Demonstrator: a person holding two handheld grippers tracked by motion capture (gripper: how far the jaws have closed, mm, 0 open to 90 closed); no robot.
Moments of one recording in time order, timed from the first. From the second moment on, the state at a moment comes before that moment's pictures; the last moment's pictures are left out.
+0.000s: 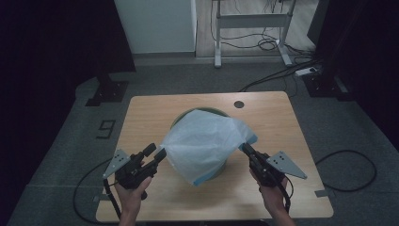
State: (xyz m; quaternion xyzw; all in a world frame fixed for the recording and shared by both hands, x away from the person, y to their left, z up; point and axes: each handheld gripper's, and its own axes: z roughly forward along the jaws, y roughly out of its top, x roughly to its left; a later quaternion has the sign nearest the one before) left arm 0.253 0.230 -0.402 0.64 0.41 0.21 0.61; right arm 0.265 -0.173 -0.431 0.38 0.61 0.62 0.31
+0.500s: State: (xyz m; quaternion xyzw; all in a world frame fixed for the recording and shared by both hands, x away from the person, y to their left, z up) left arm 0.233 0.225 -0.393 0.65 0.40 0.21 0.62; right arm 0.259 -0.183 -0.423 0.36 0.61 0.64 0.32
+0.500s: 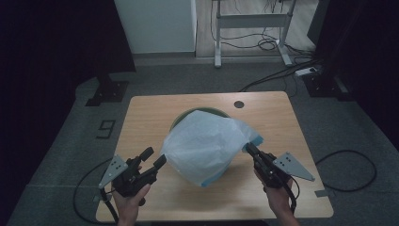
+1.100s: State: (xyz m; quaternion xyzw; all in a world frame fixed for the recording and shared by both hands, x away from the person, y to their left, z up) left arm 0.268 0.183 -0.363 0.69 0.36 0.19 0.60; right arm 0.266 -0.178 -0.398 0.36 0.60 0.64 0.33
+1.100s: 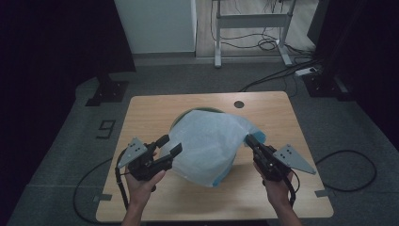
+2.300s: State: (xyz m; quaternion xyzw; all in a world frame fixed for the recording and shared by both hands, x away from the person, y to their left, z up) left arm 0.278 0.110 -0.377 0.73 0.30 0.16 0.59; right arm 0.268 -0.126 -0.371 0.32 0.62 0.64 0.32
